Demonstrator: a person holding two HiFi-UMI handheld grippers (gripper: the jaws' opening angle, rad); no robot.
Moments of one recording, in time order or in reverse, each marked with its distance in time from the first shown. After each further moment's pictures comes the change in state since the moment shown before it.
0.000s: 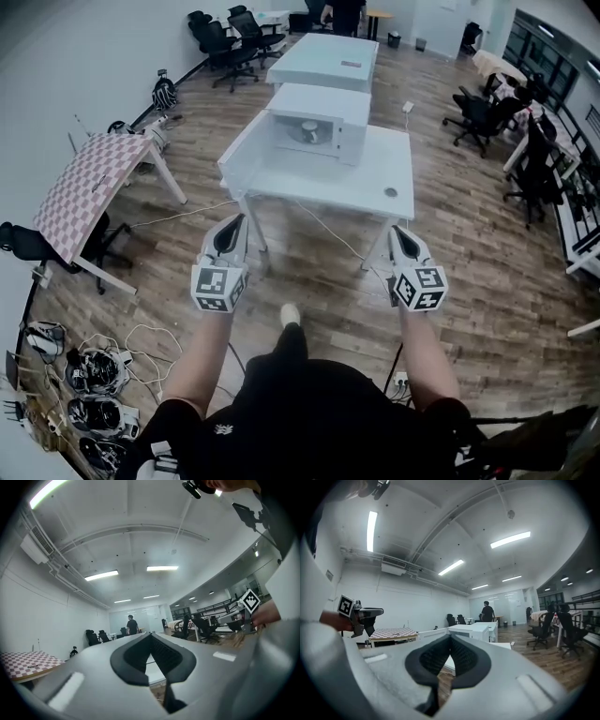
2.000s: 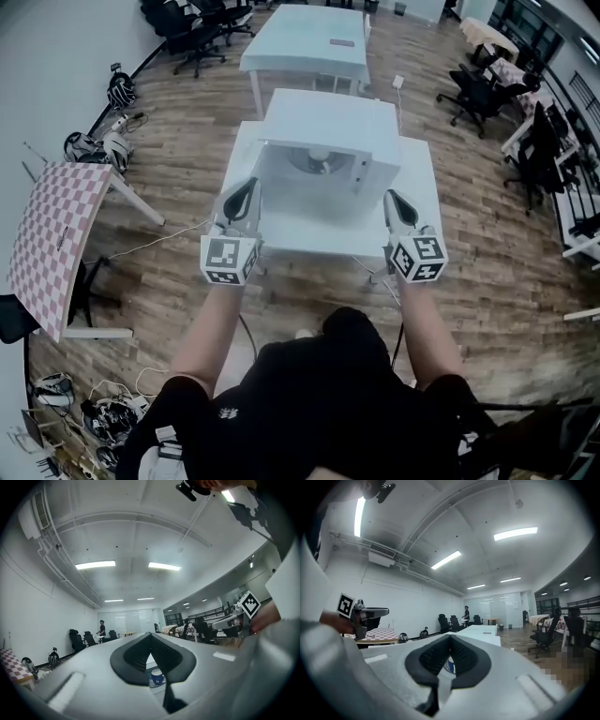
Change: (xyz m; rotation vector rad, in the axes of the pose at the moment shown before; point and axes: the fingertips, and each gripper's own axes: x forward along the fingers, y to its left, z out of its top) left arm 0.394 0.215 -0.065 -0.043 -0.067 -0.144; right arm 0.423 -0.073 0.047 -0.029 -0.009 -0.093
